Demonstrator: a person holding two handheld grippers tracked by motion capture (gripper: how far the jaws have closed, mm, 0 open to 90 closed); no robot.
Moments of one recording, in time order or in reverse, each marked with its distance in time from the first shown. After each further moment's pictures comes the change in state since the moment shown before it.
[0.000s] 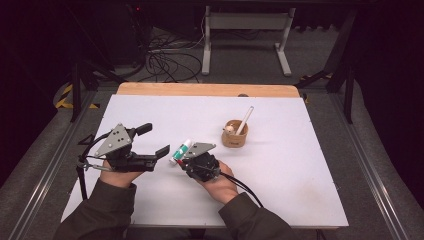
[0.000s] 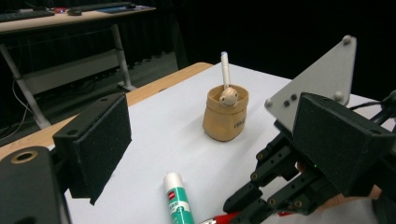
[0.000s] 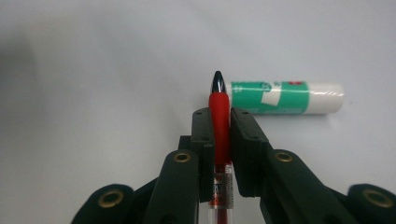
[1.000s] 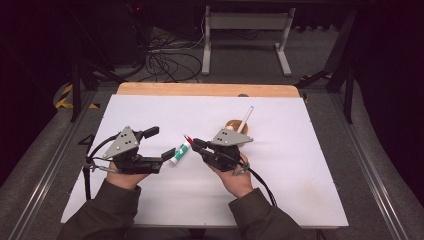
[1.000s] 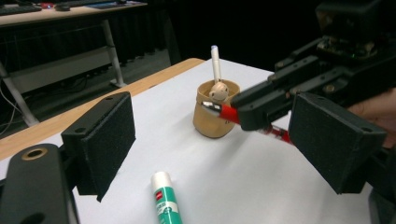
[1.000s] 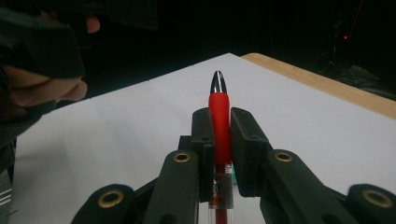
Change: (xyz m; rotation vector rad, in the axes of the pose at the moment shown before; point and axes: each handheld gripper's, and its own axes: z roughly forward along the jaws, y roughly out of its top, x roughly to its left) left arm -0.008 -0.007 0.013 0.015 -0.030 0.009; right arm -0.025 0.012 -0.069 -0.350 -0.011 0.071
